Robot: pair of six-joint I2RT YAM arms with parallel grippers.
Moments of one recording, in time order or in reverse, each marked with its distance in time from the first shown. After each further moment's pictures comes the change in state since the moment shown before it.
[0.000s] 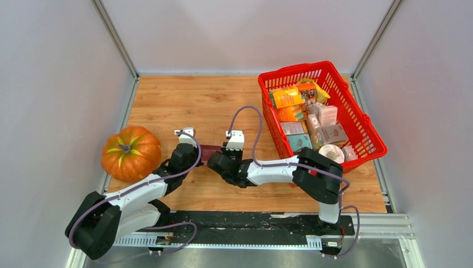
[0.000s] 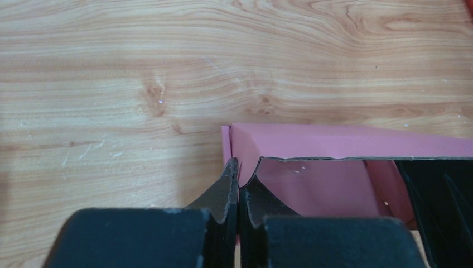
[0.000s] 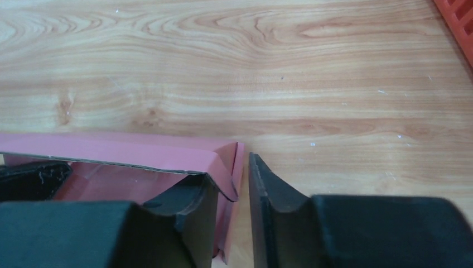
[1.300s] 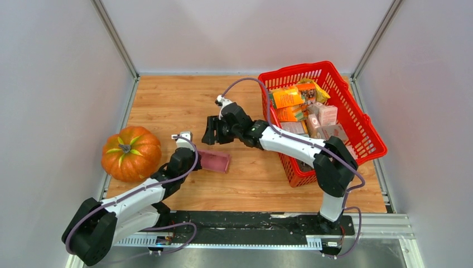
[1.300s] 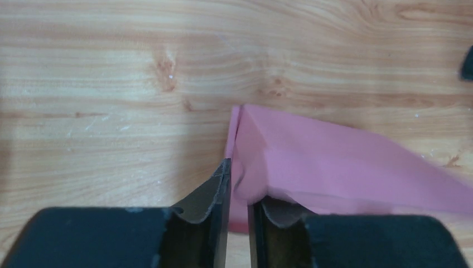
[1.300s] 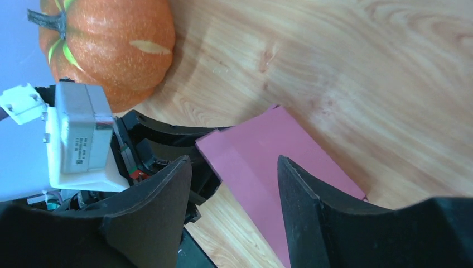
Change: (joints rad) left arm -0.015 -0.076 -0.051 -0.030 -0.031 -0.040; right arm -0.288 -0.095 0.304 -0.176 -1.085 -0.212
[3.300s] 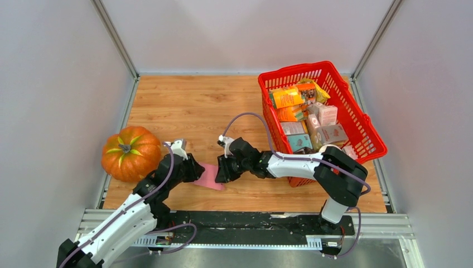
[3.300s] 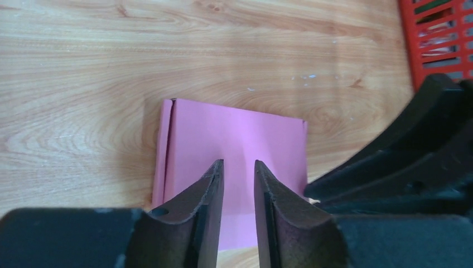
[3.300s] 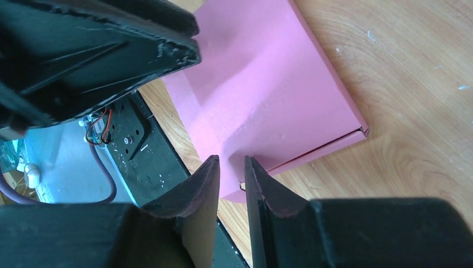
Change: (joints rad) left arm 0.006 -0.383 0.024 -0.473 0.265 -0.211; right arm 0.126 -0.099 -0.492 0.268 -0.200 -0.033
